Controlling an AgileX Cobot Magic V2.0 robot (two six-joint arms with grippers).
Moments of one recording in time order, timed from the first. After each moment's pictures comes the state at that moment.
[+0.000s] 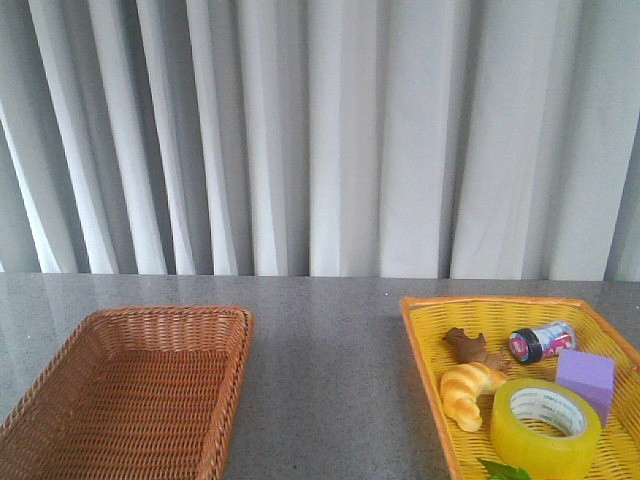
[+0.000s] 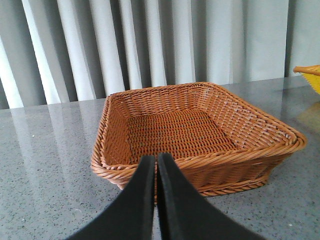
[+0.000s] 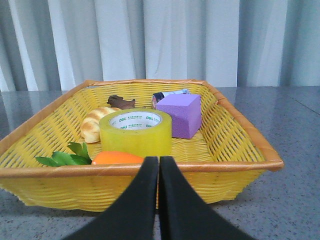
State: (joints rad) left arm -0.08 -0.01 0.02 -0.04 0.07 0.05; right arm -0.05 -0.01 0.03 0.03 0.09 -0.01
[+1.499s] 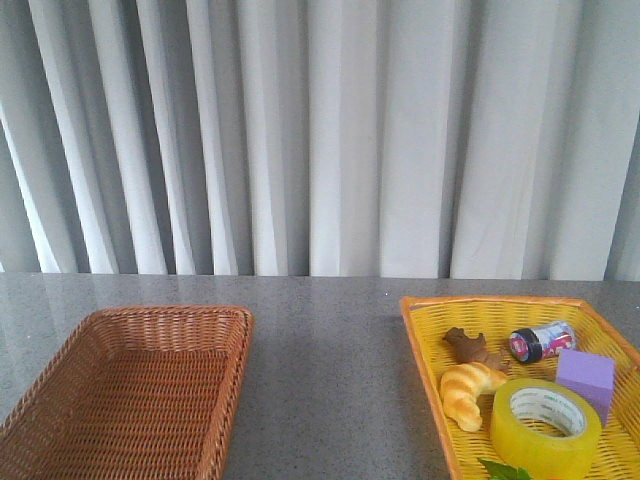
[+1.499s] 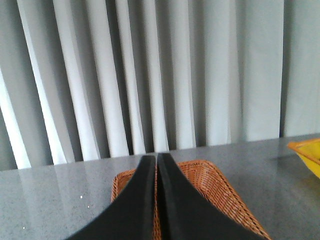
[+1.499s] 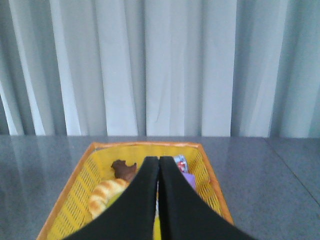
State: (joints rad) left arm -0.08 0.42 -0.66 -0.06 0.31 0.05; right arm -0.05 0.40 -0.70 -0.01 0.45 0.02
